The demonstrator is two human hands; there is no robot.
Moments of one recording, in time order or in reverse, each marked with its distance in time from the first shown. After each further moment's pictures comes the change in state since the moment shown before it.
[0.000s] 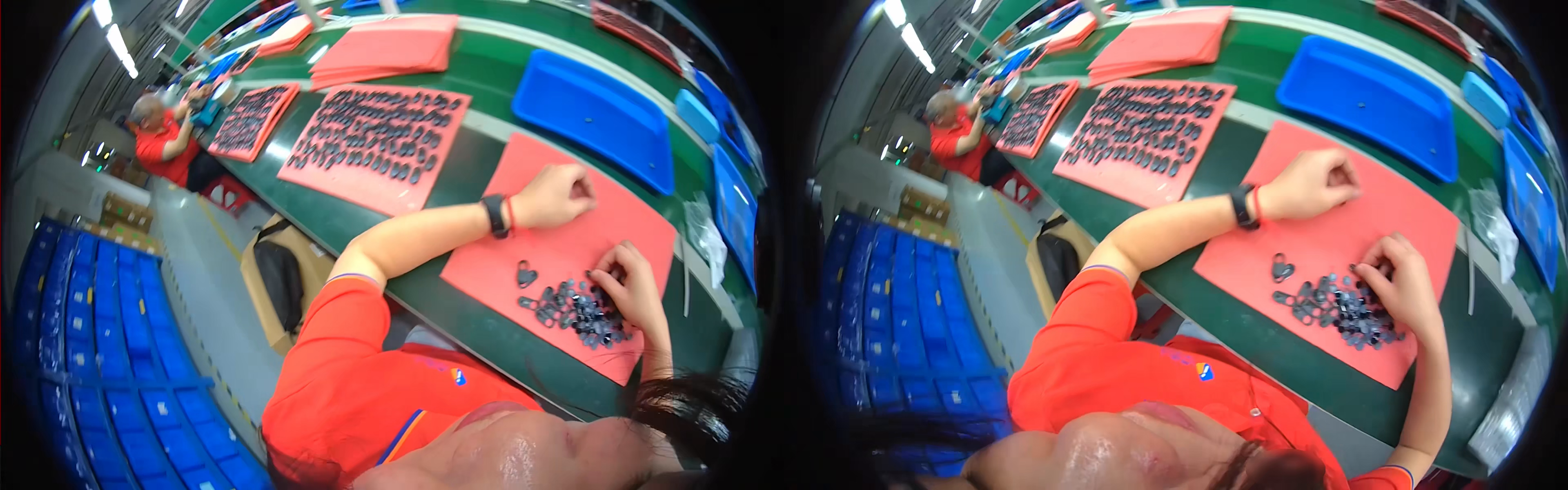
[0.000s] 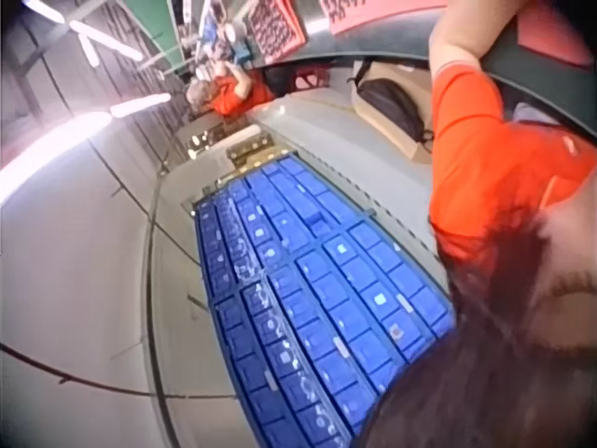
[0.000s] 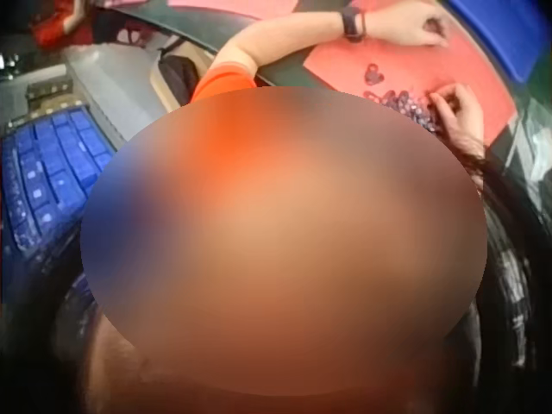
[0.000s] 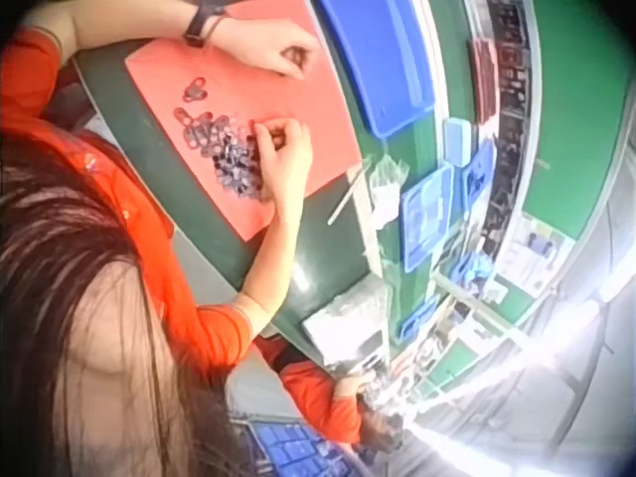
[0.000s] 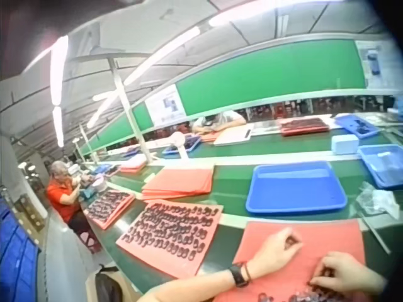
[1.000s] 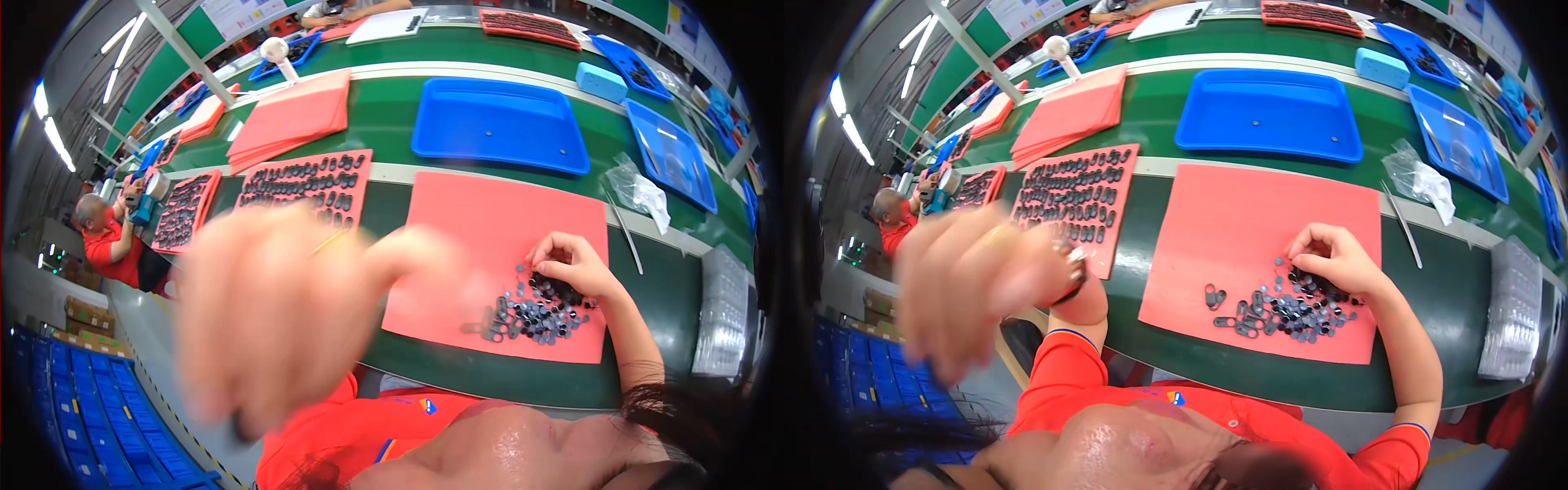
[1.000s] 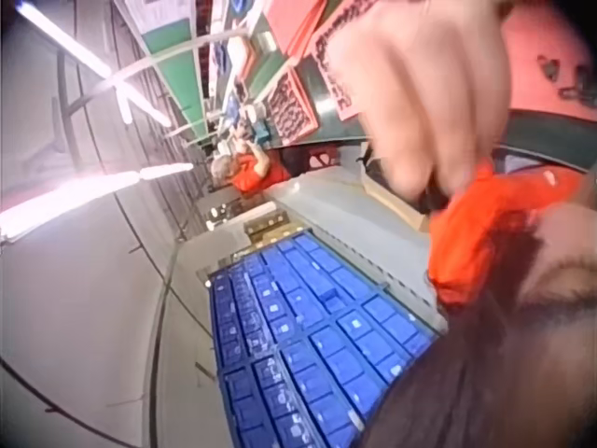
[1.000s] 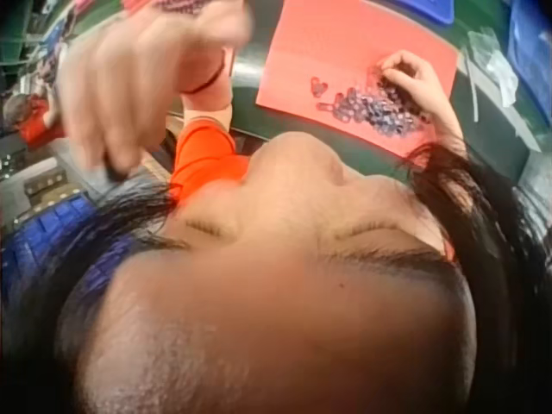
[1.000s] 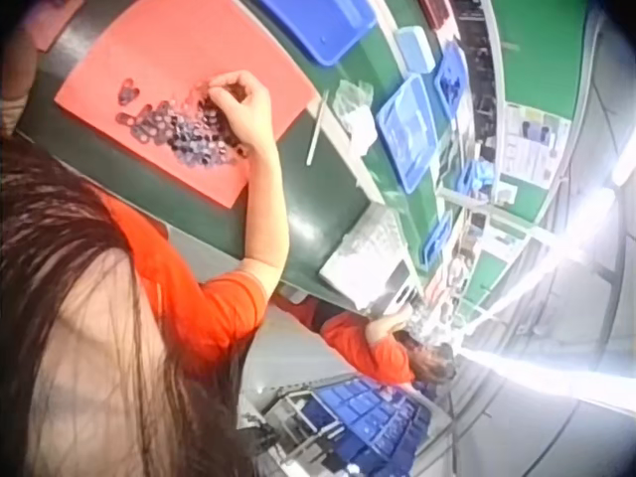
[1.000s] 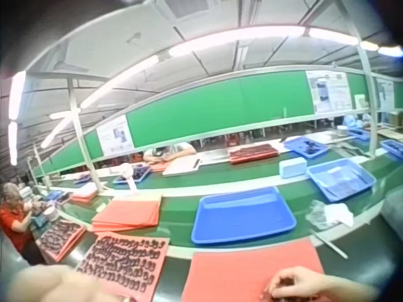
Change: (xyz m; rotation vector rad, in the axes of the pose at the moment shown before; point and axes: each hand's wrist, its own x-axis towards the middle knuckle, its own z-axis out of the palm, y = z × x) left_hand -0.016 0.163 -0.101 -1.398 -0.456 0.724; right_hand -0.005 0.028 -0.011 0.678 -0.088 0.177
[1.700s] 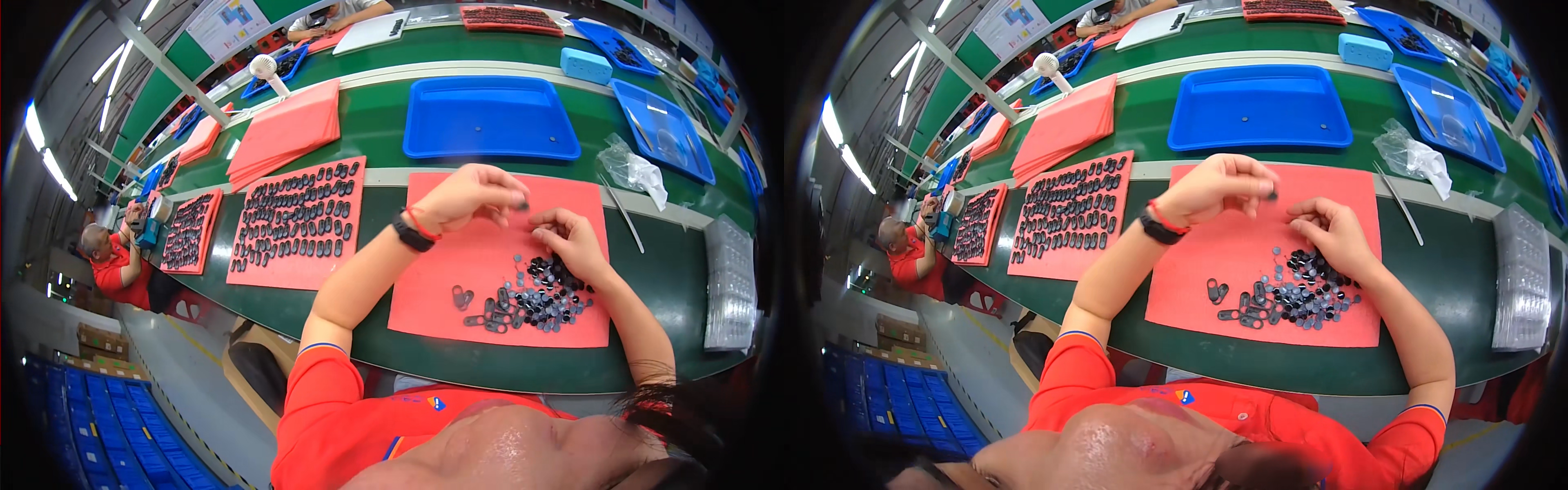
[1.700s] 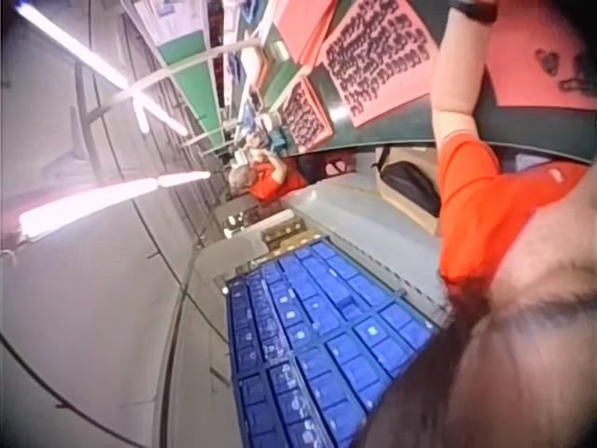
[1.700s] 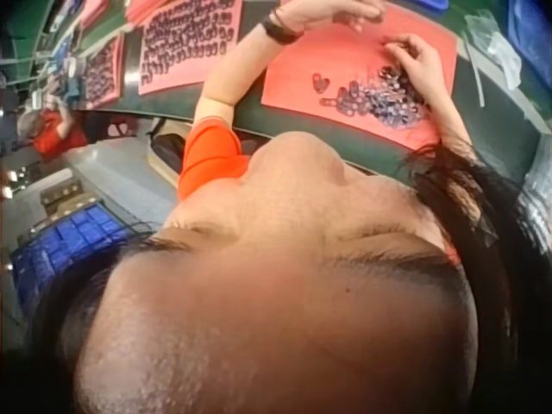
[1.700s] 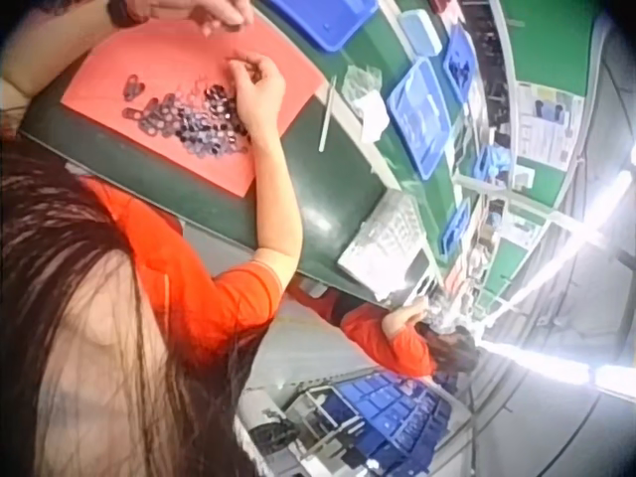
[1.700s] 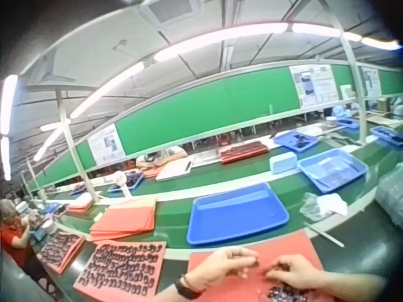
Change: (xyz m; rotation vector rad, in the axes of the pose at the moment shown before) left_hand -0.059 -0.103 -0.119 0.302 0.572 -1.175; right_hand 0.007 0.012 0.005 -0.109 0.317 -0.141
